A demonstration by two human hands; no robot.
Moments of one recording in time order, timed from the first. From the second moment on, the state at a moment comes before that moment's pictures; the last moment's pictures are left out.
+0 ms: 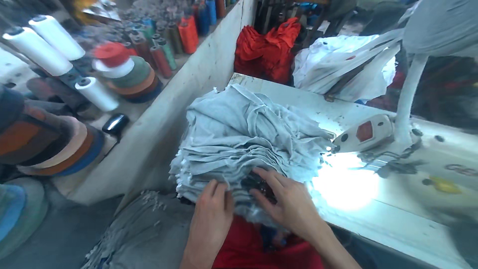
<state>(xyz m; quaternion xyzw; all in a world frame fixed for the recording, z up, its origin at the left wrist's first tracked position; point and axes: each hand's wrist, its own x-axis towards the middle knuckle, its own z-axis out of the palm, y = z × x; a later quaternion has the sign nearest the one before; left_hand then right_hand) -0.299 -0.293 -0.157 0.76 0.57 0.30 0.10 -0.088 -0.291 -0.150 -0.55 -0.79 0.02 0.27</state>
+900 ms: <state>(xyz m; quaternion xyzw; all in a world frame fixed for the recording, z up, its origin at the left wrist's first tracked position) -0.301 -0.311 -0.161 0.74 0.57 0.34 0.10 -0.087 -0.324 -0.159 -0.52 -0.80 0.02 0.29</state>
